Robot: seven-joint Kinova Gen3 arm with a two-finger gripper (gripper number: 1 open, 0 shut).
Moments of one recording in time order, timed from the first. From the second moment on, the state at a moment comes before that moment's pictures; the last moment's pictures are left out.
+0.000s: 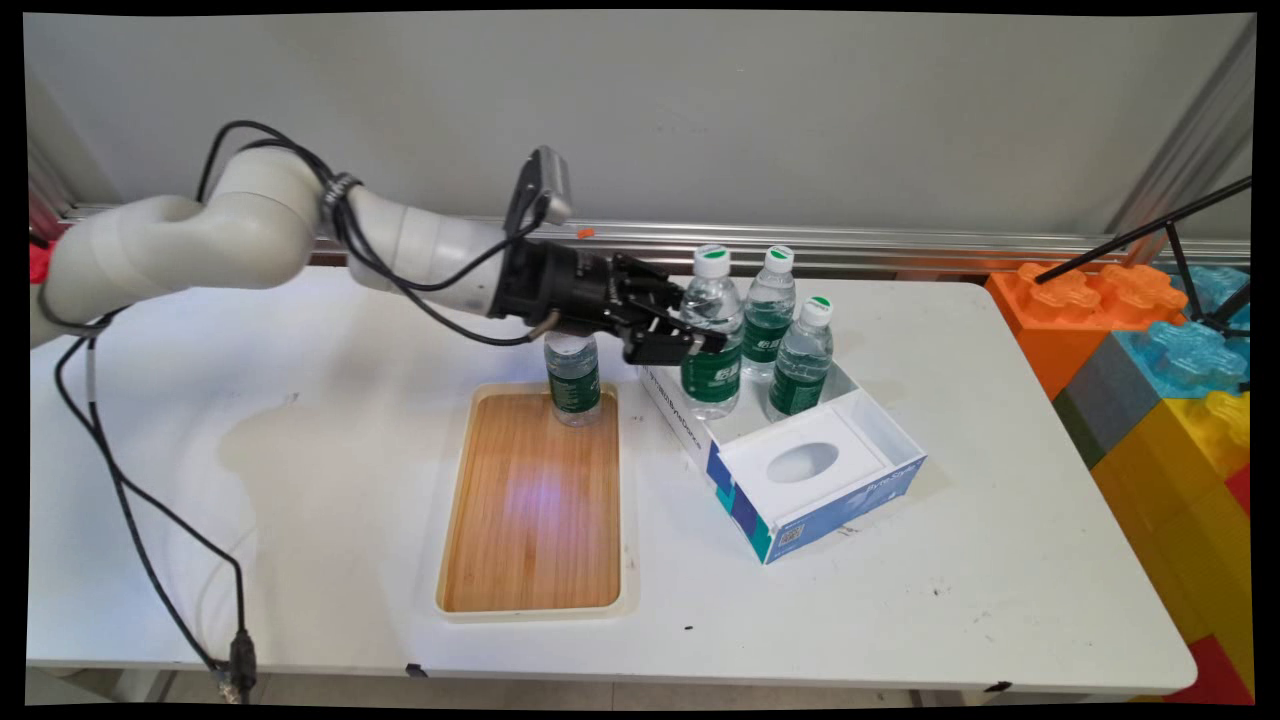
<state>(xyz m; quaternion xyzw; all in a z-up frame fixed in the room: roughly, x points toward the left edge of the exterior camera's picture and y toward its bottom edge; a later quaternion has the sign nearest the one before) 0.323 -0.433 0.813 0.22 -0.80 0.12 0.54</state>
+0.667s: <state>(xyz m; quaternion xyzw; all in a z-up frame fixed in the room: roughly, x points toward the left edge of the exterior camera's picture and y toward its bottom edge) 0.374 -0.388 0.805 0.19 -0.83 0.09 0.52</state>
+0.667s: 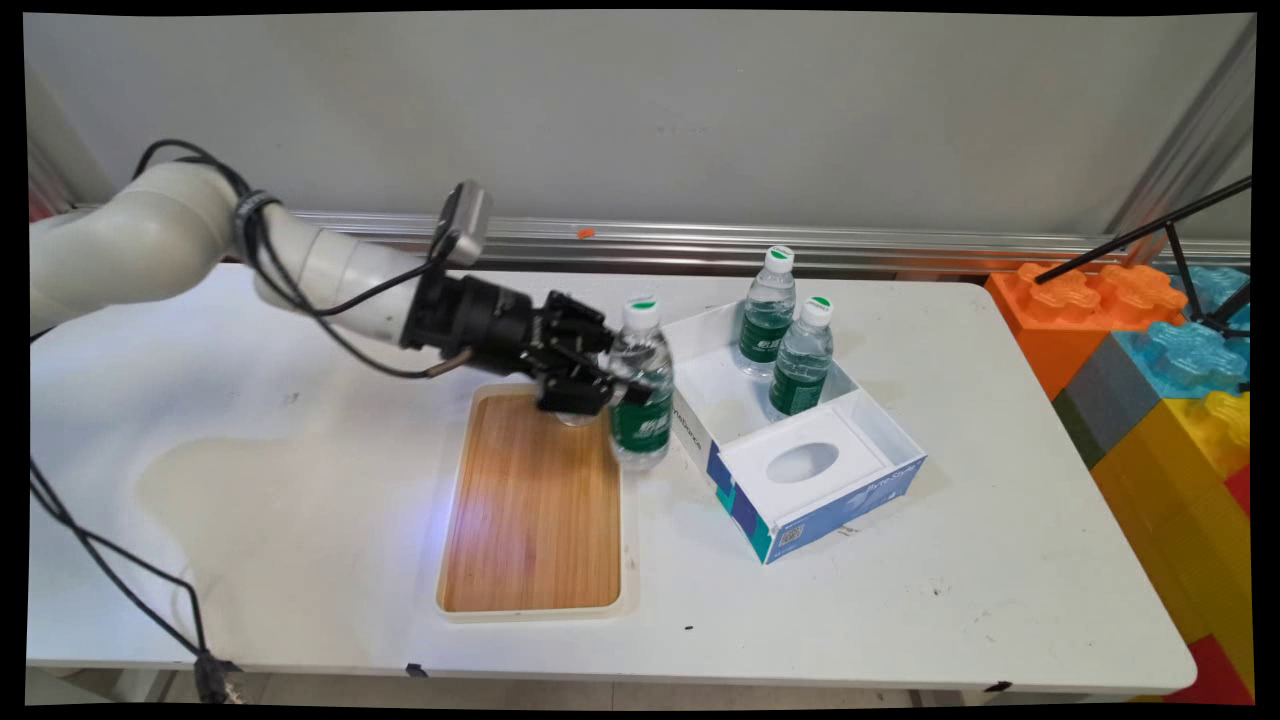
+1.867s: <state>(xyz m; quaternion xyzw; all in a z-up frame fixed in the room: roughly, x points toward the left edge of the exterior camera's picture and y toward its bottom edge) 0.424 -0.330 0.761 0.16 -0.86 0.03 0.48</state>
